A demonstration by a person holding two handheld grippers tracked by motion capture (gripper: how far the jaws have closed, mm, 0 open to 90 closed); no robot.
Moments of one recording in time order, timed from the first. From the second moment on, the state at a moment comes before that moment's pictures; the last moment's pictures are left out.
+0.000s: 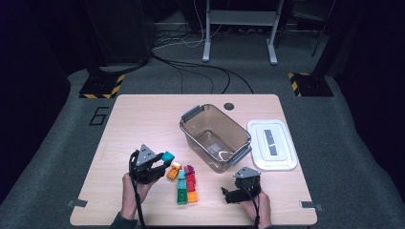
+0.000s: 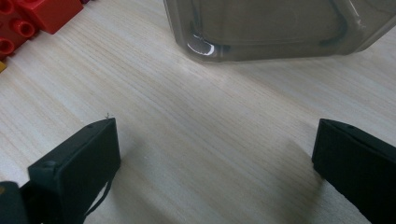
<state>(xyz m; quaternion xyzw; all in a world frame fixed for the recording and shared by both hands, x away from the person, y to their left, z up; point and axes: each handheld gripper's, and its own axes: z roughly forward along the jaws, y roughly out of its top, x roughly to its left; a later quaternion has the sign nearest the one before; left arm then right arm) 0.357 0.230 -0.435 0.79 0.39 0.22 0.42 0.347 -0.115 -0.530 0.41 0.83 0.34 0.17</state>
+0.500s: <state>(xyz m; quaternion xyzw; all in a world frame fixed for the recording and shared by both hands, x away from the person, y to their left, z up) 0.372 0.220 -0.415 0.79 0.37 0.23 0.43 0.347 -0.115 -0.530 0.41 0.83 0.34 0.17</state>
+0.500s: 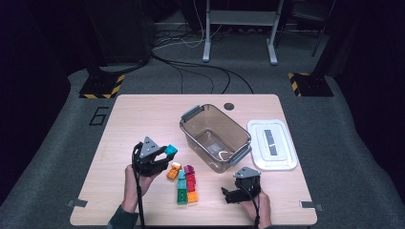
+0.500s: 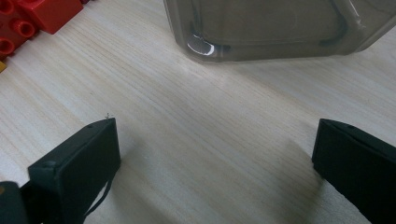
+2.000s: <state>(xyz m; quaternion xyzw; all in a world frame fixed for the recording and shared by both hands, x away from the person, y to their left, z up) 0.468 0.167 -0.363 0.82 0.33 0.19 0.43 0.347 -0.115 -0.530 0.41 0.83 0.34 0.17</state>
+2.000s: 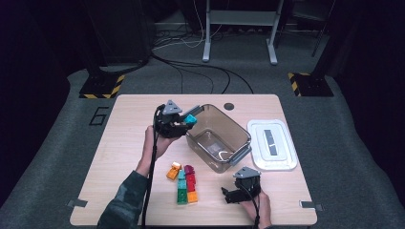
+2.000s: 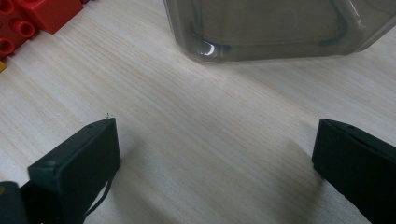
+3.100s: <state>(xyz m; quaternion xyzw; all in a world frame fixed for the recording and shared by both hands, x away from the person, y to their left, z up) 0.519 0.137 -0.395 0.85 0.35 0.17 0.36 0.347 -0.115 -0.530 0.41 0.83 0.34 0.17</state>
